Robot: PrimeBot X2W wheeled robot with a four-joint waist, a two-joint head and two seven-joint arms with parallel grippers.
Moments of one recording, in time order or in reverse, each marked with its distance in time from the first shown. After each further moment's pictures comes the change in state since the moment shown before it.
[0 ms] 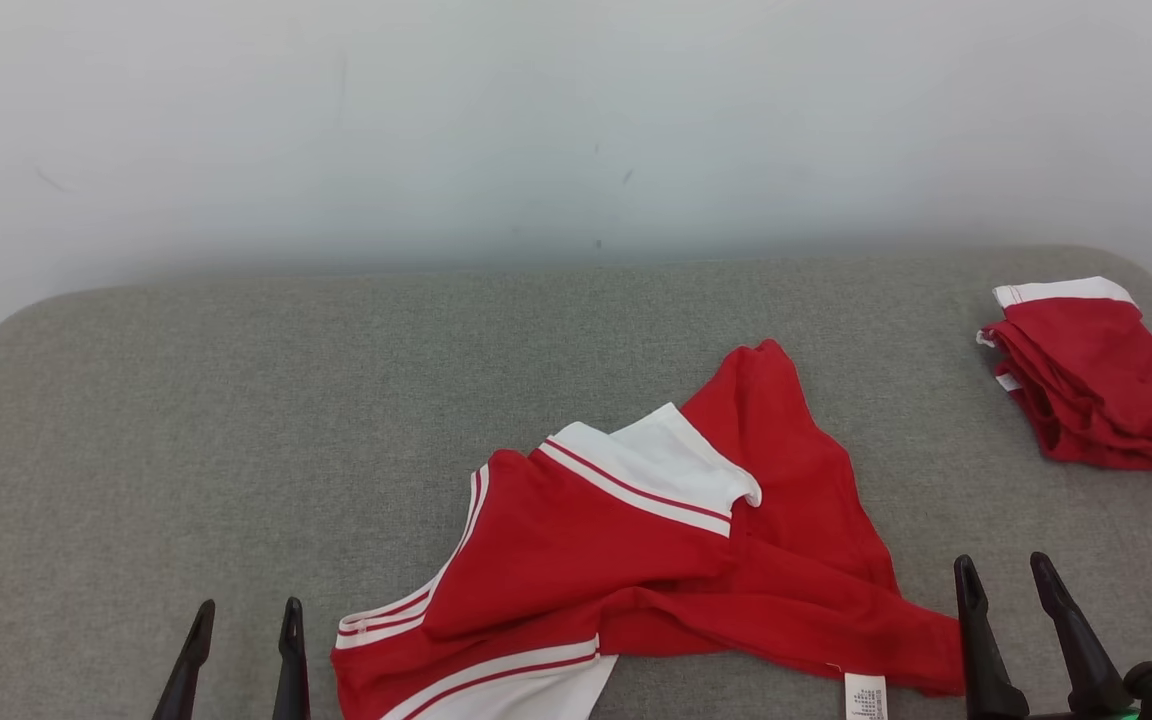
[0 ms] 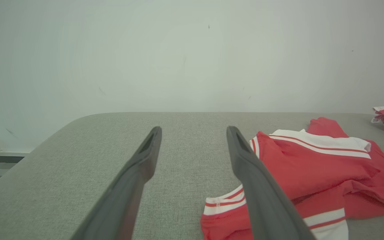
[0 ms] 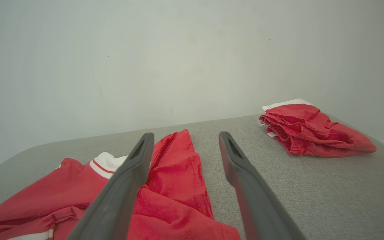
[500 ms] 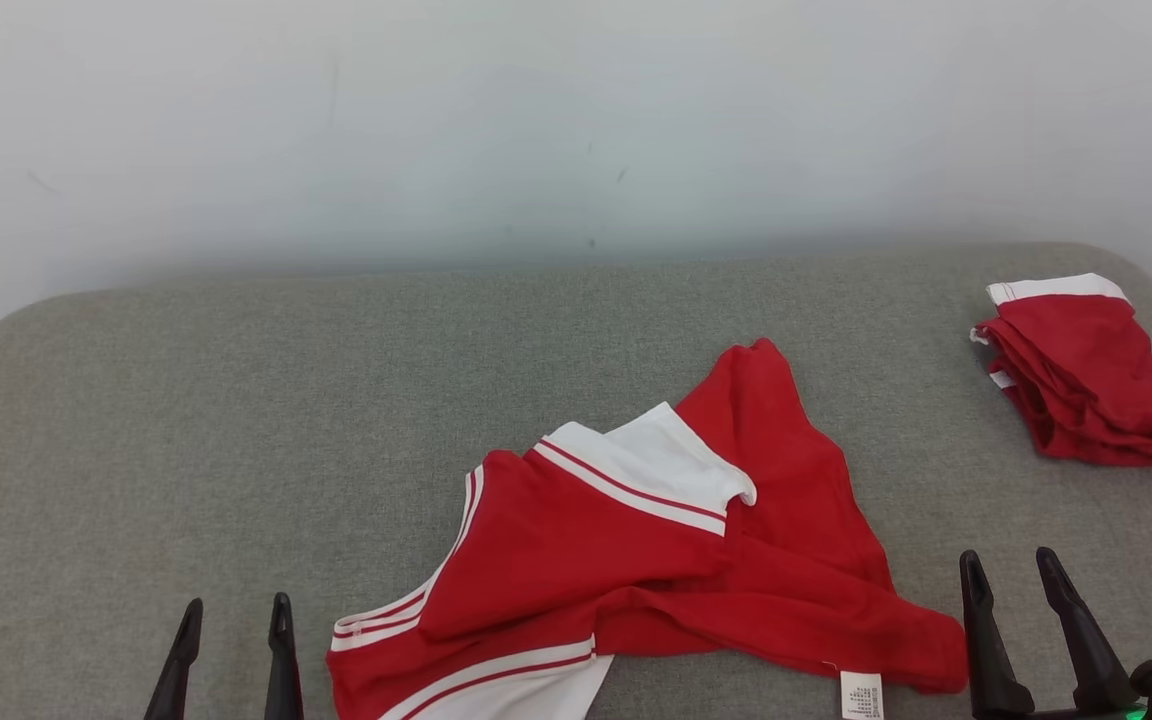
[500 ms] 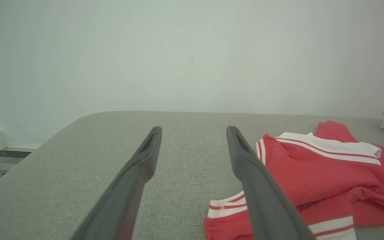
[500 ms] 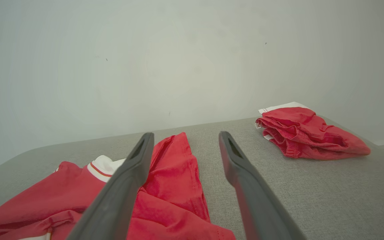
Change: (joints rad) left arm -0.009 -0.018 0.020 0.014 0.002 0.026 0.000; right arm 0.000 -0.002 -0.006 -0.011 0.000 0.000 0.000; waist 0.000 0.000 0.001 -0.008
